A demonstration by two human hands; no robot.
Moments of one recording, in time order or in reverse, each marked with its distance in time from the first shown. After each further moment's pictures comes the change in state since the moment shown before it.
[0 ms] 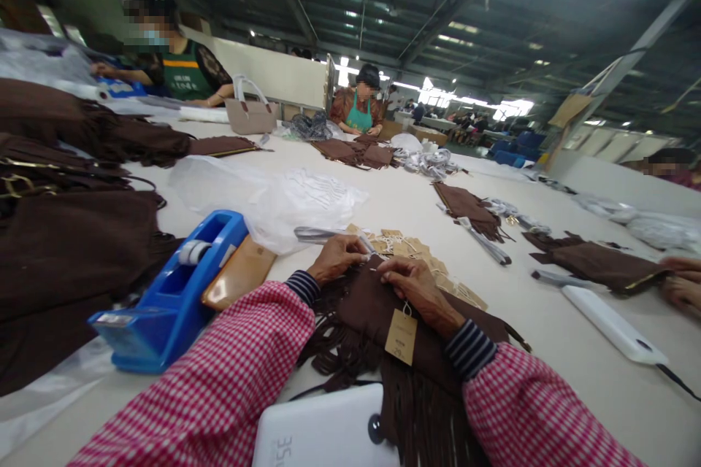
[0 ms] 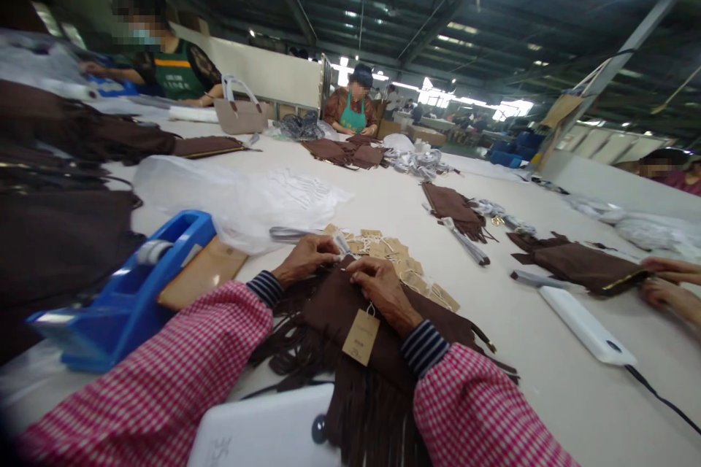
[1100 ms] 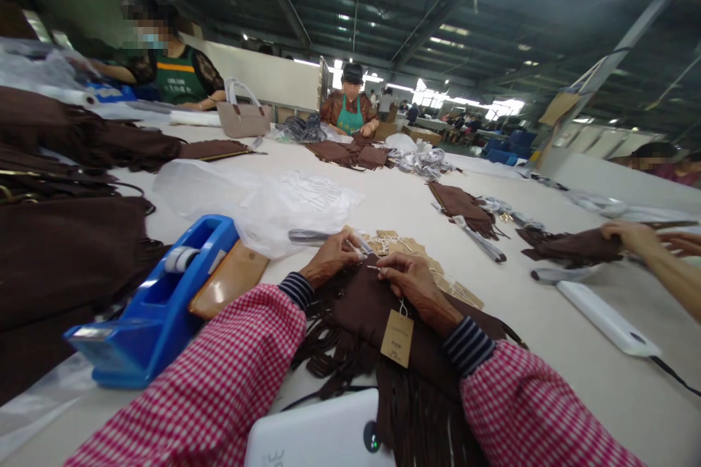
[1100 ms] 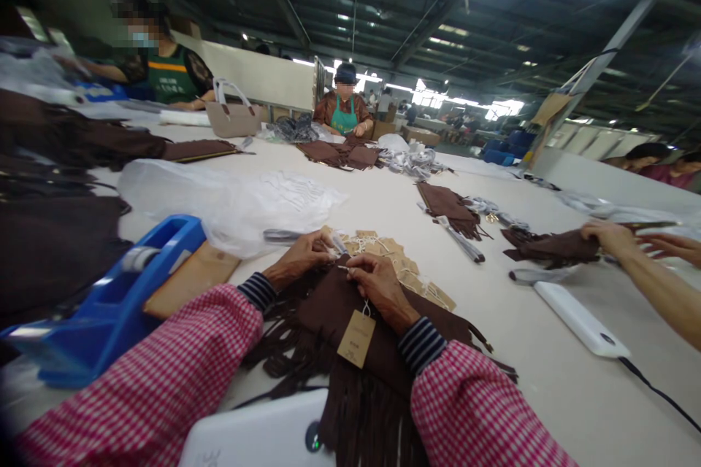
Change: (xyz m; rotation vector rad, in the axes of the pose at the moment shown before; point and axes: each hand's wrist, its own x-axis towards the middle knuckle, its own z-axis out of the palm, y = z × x) left_hand 0.004 0.005 0.002 -0.071 -0.001 -0.069; right_hand 0.003 -0.006 -0.003 0.045 0.054 0.005
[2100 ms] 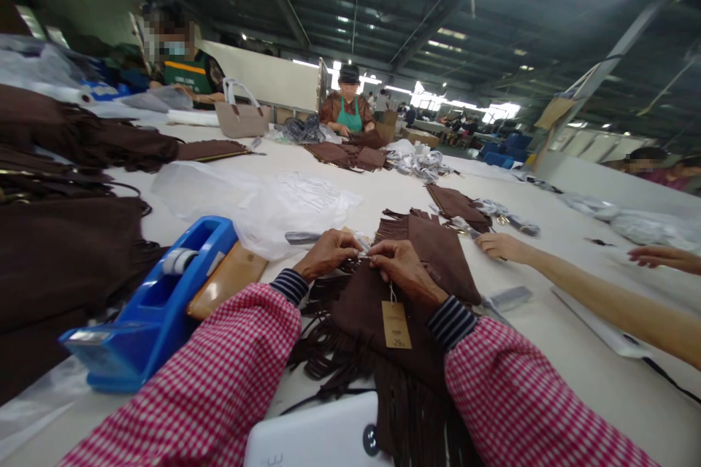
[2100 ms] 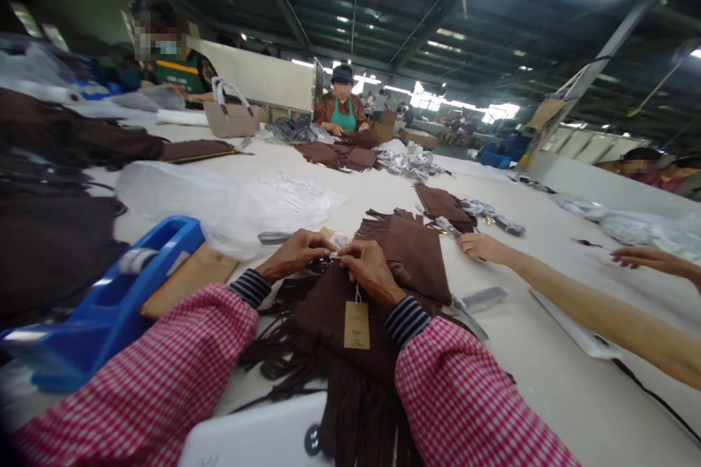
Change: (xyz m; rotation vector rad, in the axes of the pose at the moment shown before) left_hand 0.001 0.026 -0.015 0.184 -0.116 0.145; right_hand 0.031 -0.013 0.008 -0.176 -0.028 -0.086
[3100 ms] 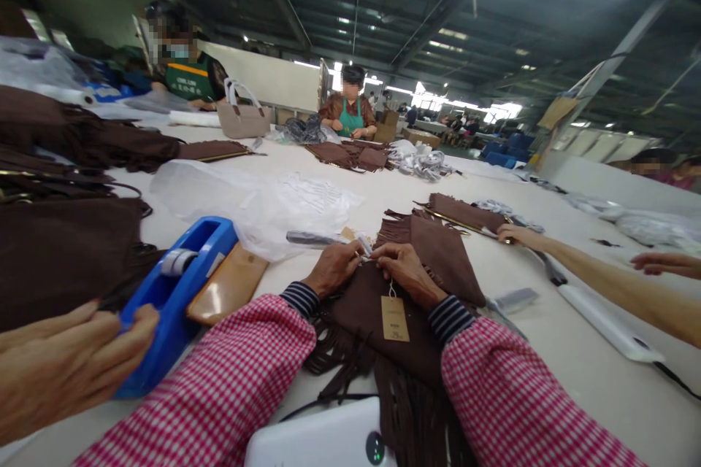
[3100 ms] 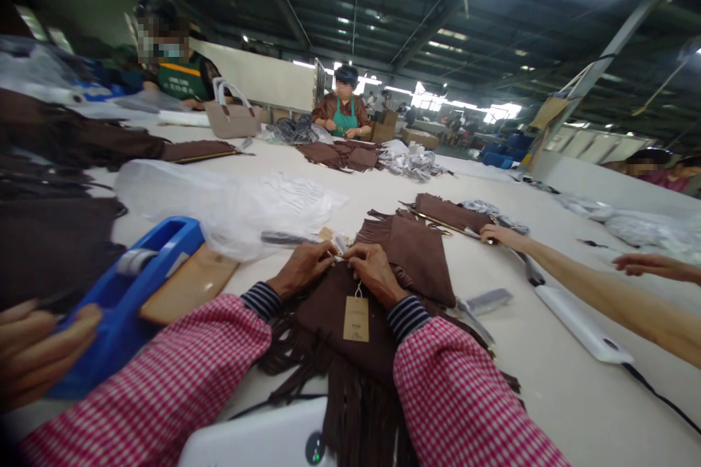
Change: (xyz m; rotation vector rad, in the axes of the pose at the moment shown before) left_hand -0.005 -0.025 0.024 0.590 0.107 0.121; right_hand 0.014 0.033 -0.005 -0.084 0.033 0.030
